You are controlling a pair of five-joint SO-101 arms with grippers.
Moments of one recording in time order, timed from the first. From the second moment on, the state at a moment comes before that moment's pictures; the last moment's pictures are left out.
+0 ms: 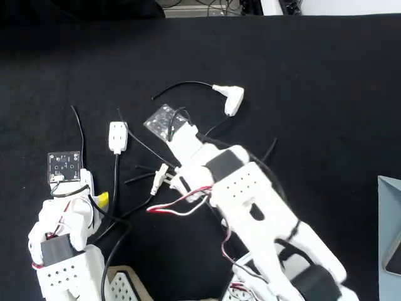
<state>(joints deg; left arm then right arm) -24.8 -97.6 90.6 67.5 -16.4 -34.5 -26.8 42.0 65.2 9.2</state>
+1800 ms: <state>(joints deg) -24.8 -97.6 90.6 67.5 -16.4 -44.6 14.3 19.4 78.7 -1.0</state>
